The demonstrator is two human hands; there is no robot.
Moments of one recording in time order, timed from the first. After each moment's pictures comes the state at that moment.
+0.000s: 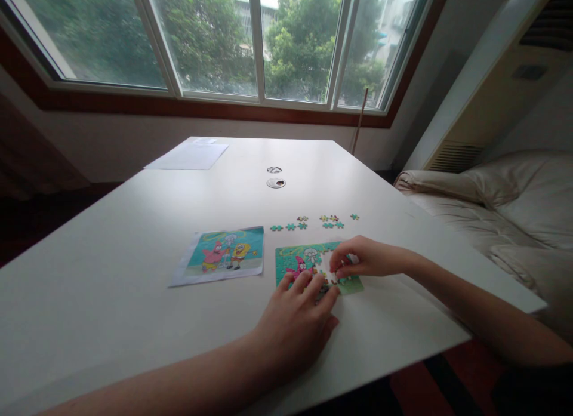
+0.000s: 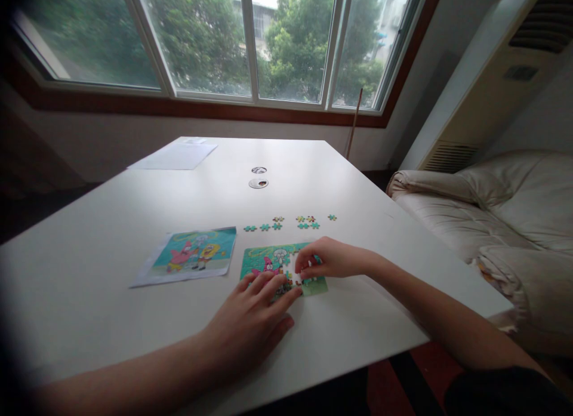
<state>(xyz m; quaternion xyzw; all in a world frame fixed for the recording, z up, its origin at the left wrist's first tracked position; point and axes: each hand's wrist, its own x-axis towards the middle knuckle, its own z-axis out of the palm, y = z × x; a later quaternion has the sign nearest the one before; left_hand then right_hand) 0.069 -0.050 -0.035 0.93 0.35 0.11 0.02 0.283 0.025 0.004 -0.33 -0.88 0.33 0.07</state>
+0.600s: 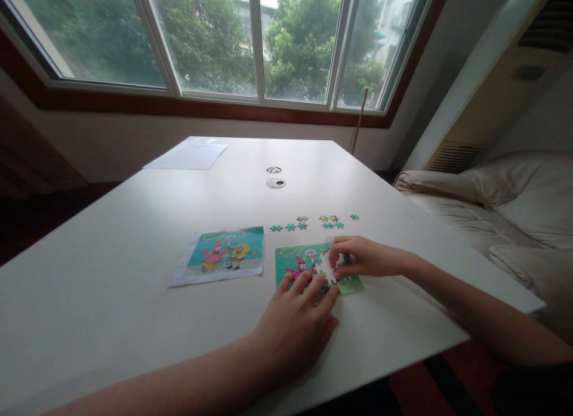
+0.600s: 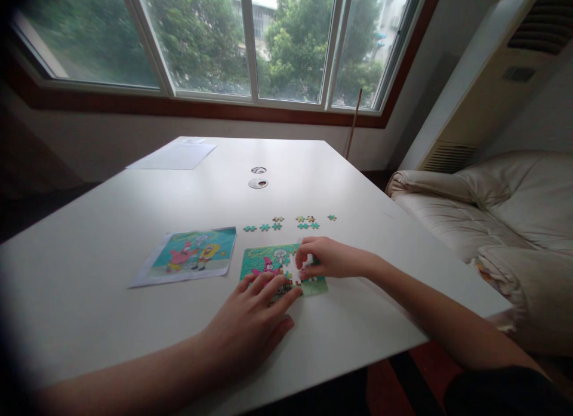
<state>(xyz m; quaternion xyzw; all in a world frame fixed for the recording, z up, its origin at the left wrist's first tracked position) 0.069 -0.051 -0.034 0.93 0.35 0.11 0.03 0.281 0.027 -0.001 -0.33 -0.90 0.26 0.09</state>
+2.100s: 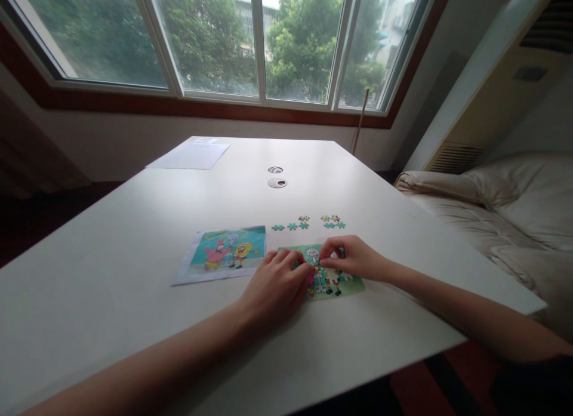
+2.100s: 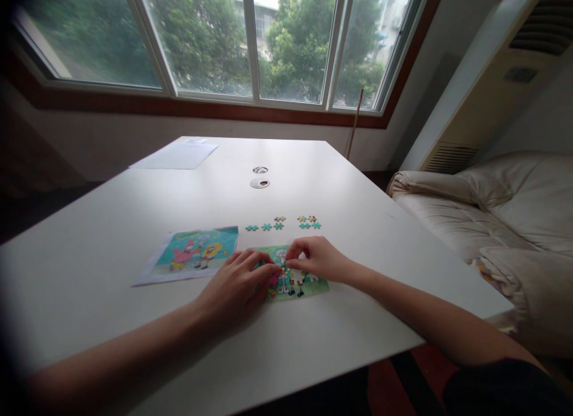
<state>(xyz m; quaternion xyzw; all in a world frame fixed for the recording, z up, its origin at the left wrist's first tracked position) 0.047 -0.010 -0.034 0.91 0.36 0.19 0.02 0.256 0.022 -0.020 -0.45 -0.82 0.29 0.22</state>
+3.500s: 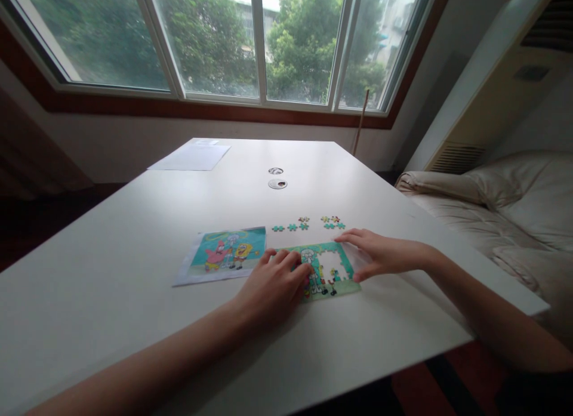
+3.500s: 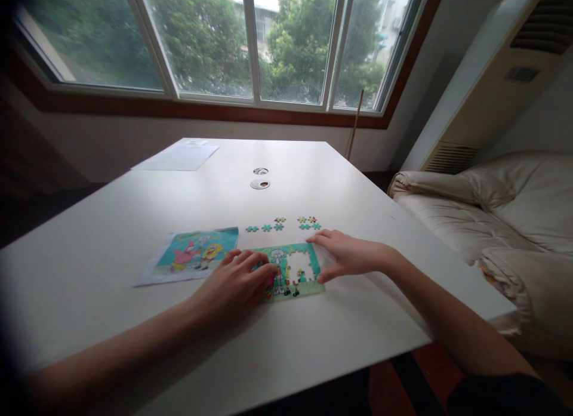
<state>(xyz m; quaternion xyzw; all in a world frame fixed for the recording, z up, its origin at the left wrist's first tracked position) 0.044 -0.011 -0.023 0.92 0.36 0.13 -0.01 0.310 0.026 0.009 -0.41 -0.89 0.22 0.01</state>
